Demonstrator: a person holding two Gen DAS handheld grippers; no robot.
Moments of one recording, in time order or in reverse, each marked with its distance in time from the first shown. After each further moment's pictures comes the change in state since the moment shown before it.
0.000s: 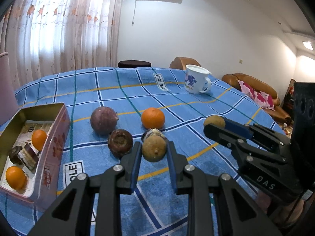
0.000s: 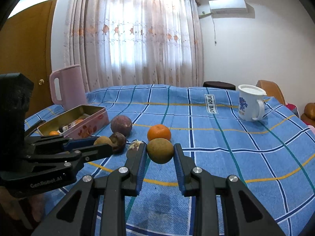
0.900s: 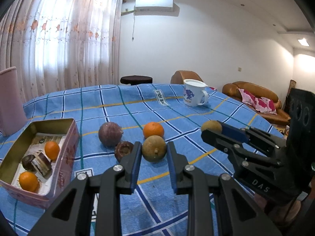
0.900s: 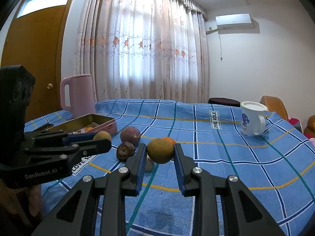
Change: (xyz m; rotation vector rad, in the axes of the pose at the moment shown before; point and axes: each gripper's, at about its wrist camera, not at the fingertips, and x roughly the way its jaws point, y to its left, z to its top) left arm -0.033 -0.009 0.000 0.038 -0.121 0.033; right arm -0.021 0.008 -0.004 -0.048 -0.117 0.032
